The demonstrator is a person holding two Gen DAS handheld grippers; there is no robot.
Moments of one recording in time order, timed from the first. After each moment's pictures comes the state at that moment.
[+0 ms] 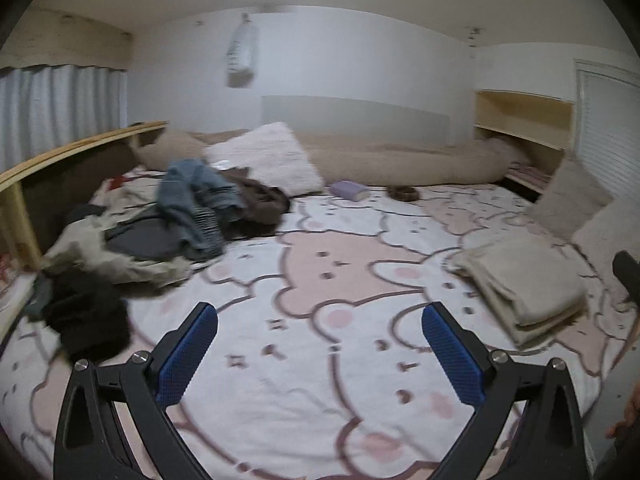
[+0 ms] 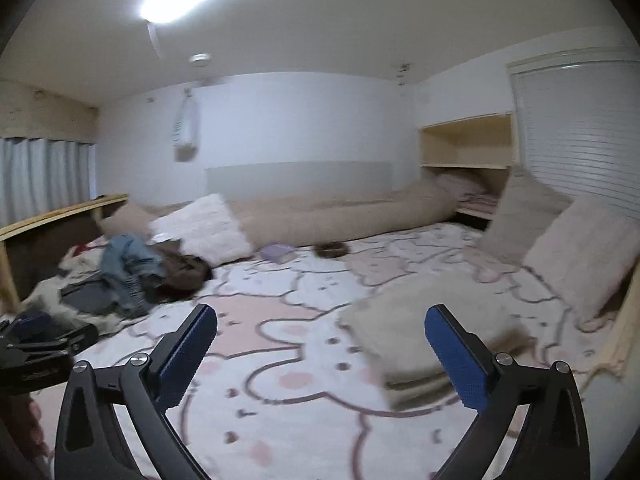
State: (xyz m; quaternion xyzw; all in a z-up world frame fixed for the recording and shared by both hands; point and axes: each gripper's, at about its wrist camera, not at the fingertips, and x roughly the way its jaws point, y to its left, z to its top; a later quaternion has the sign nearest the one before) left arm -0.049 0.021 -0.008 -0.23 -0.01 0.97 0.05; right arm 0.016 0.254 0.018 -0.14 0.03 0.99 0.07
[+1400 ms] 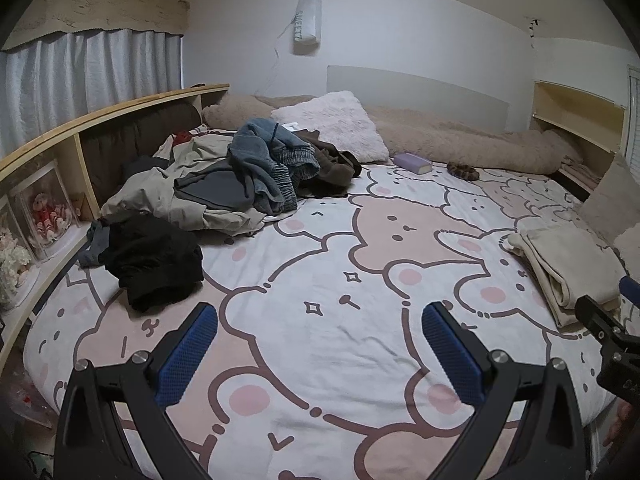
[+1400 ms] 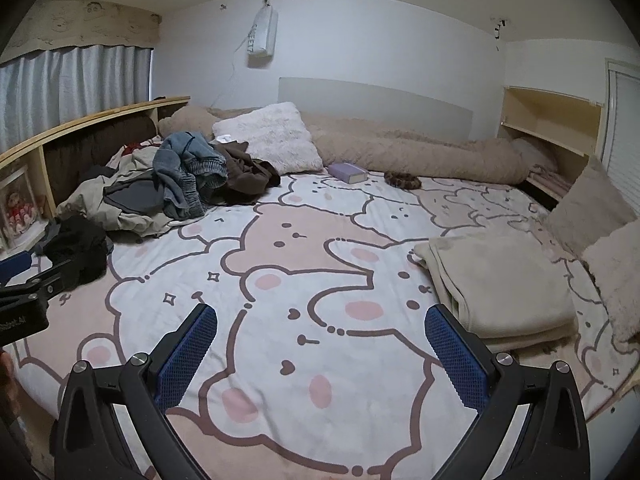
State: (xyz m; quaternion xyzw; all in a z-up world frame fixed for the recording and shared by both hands) left arm -0.020 -0.034 -0.019 -0.29 -0.03 0.95 -0.04; right arm -0.019 0.189 -0.014 -0.27 -0.03 0.96 0.00
